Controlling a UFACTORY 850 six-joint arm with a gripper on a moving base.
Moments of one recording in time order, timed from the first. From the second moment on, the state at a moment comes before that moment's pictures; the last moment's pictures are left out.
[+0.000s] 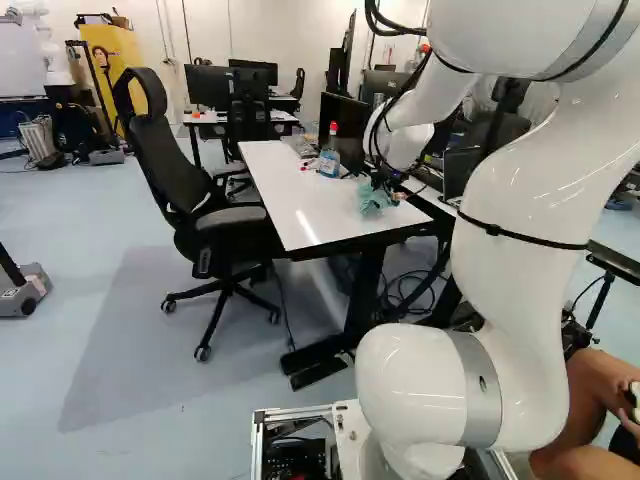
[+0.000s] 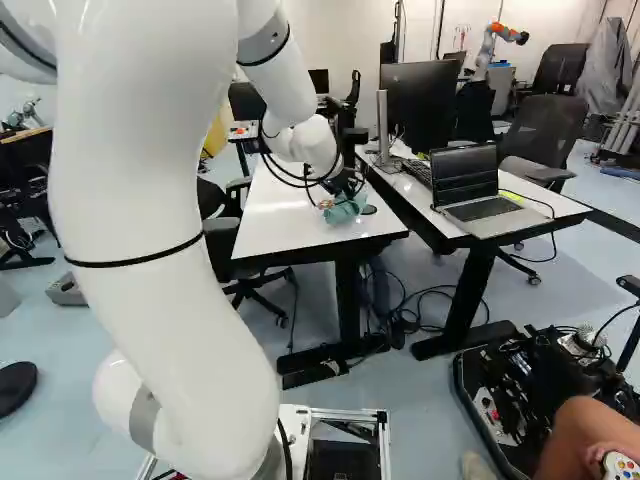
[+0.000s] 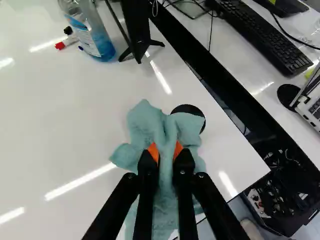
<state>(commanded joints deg) -14.5 -12.7 -55.7 0.0 -0.8 0.0</state>
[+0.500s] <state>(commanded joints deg) -18.9 -13.5 -56.7 0.0 -0.4 0.0</state>
